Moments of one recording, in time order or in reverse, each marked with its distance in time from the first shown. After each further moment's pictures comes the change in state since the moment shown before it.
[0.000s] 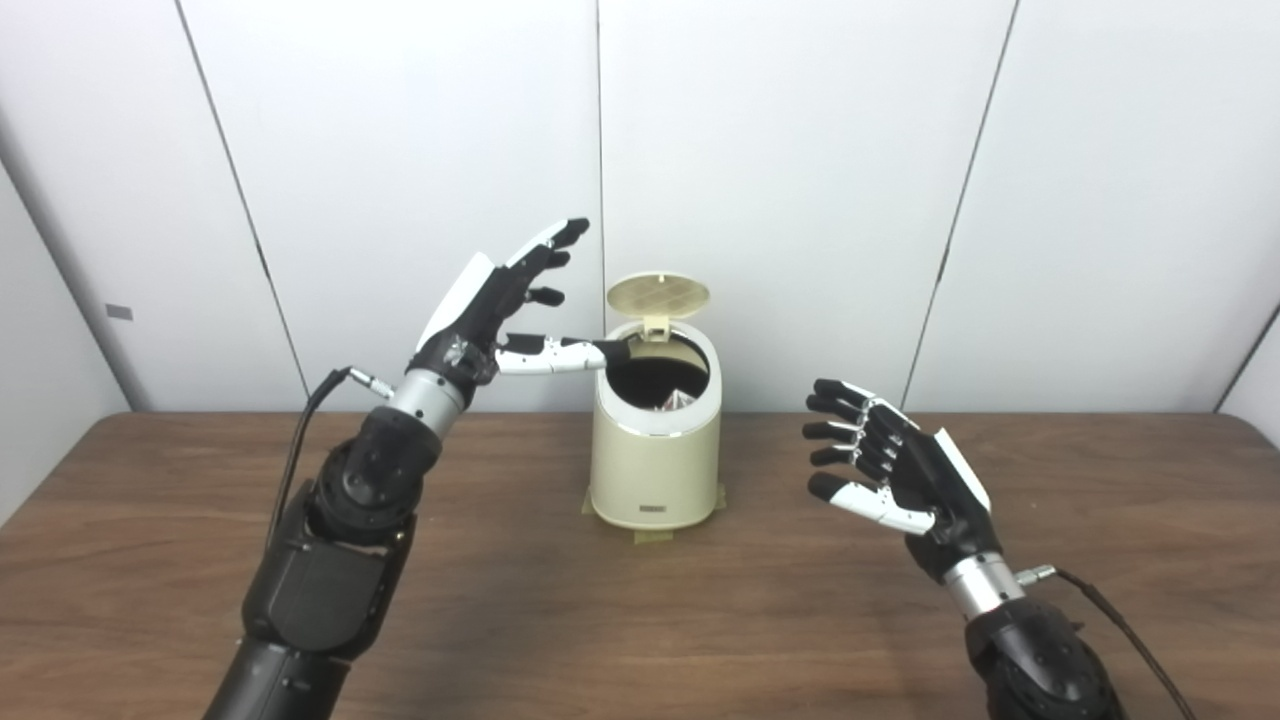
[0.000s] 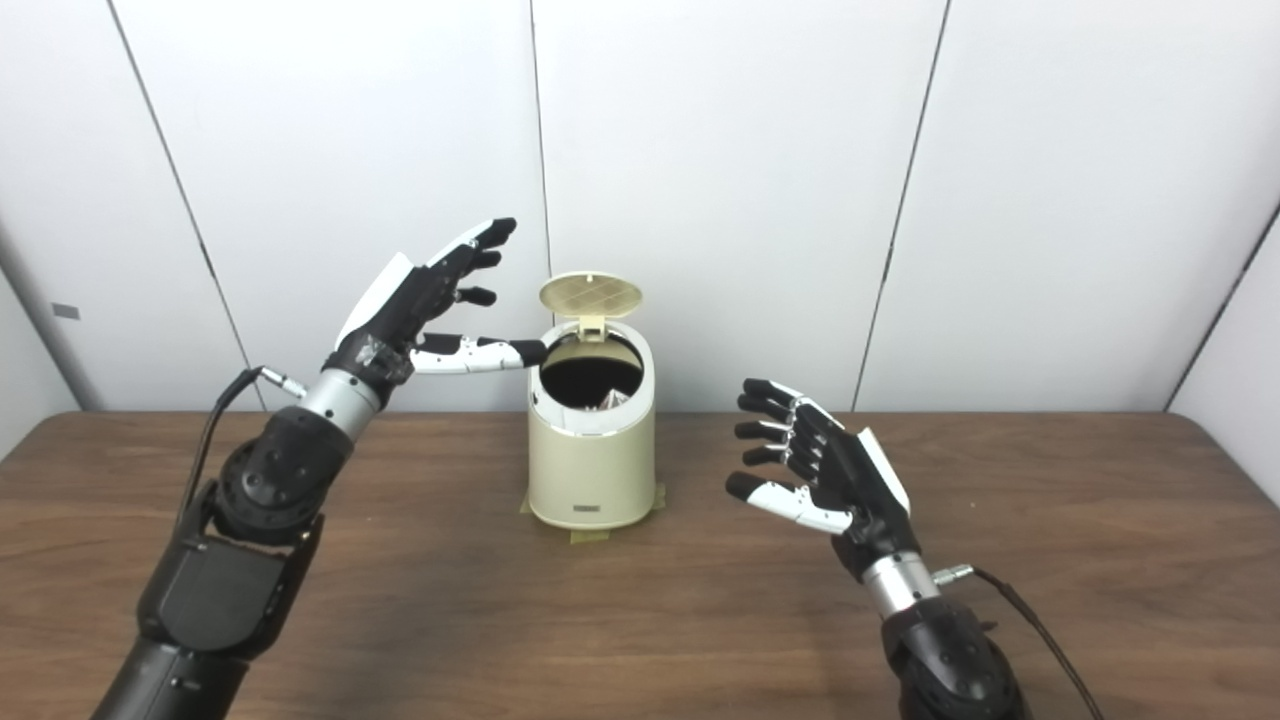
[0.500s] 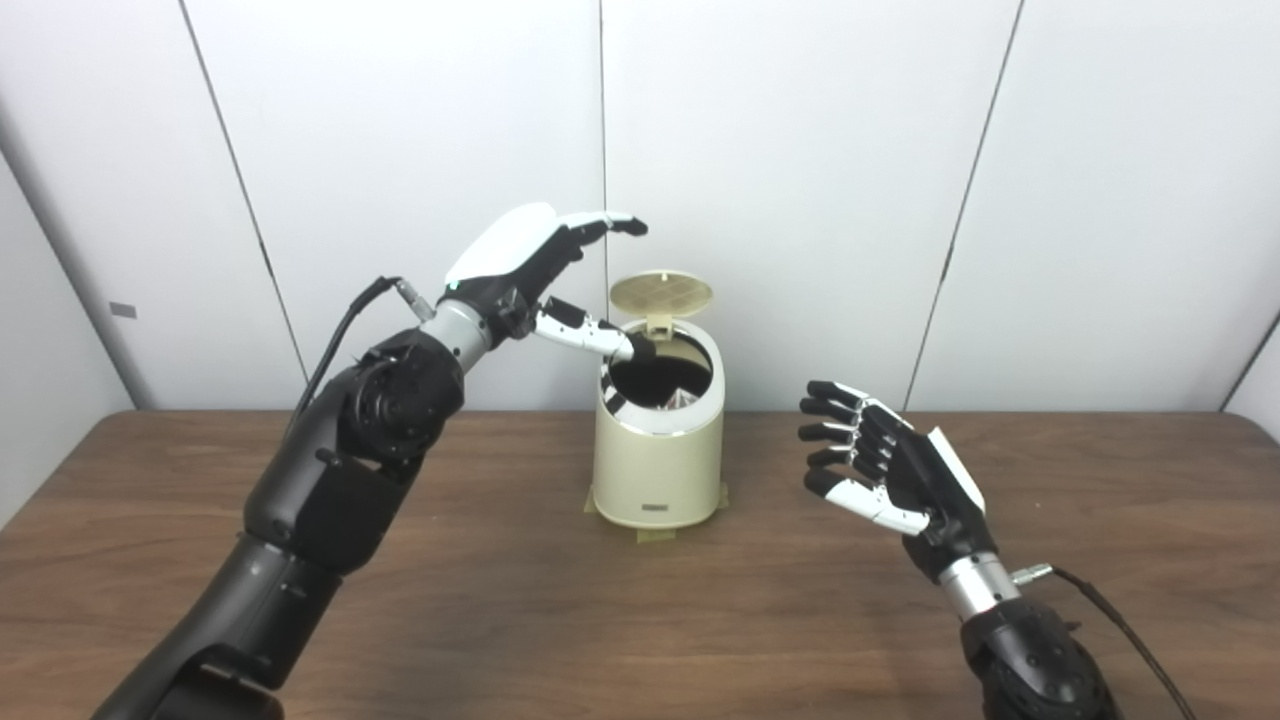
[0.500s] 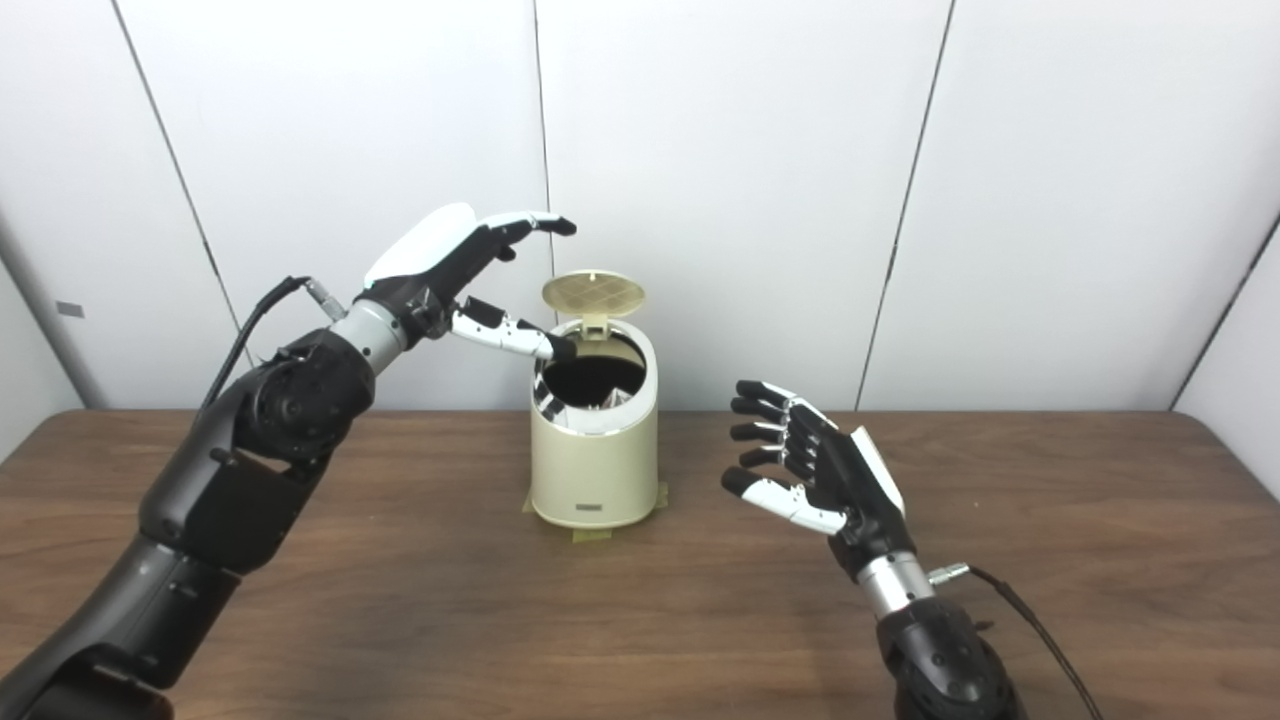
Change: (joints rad) left arm -0.122 0.079 -0.174 0.056 0.205 -0.083 -0.080; right arm 0.003 0.018 0.004 -0.023 -0.035 0.004 -0.013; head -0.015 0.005
